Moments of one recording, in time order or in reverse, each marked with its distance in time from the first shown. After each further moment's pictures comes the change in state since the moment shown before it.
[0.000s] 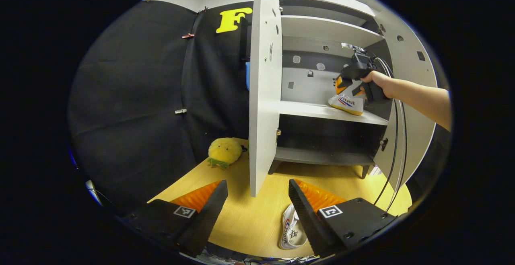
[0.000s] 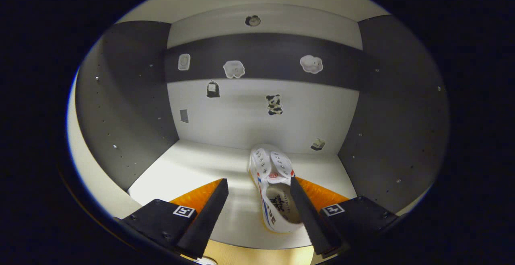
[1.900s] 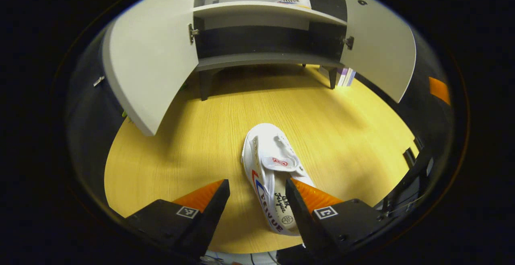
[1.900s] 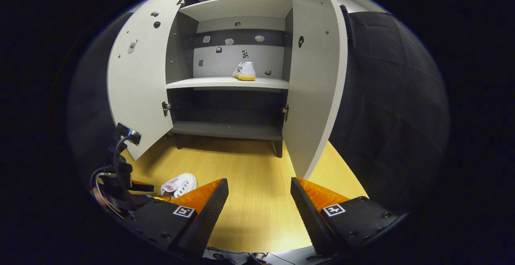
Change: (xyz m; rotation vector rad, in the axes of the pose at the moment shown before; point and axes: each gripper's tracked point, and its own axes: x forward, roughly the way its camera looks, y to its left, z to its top) left arm 0.101 -0.081 -0.218 0.307 0.512 -0.404; right arm -0.345 -0.057 -0.328 0.025 0.047 -0.147
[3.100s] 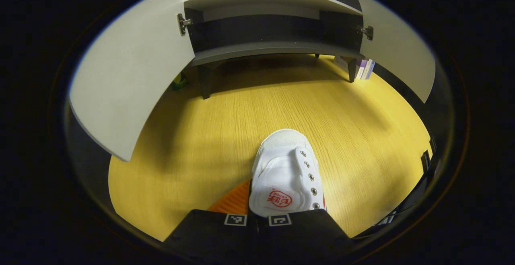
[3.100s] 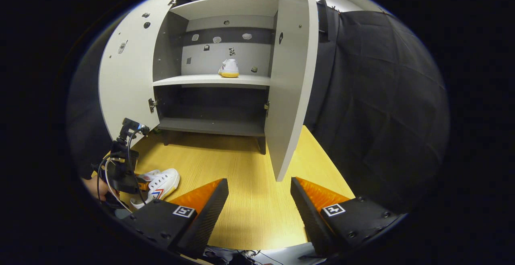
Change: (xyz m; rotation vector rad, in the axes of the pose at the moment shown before) left arm 0.041 0.012 0.027 -0.011 0.031 0.105; right arm 0.004 -0.044 -0.001 -0.014 0.016 -0.039
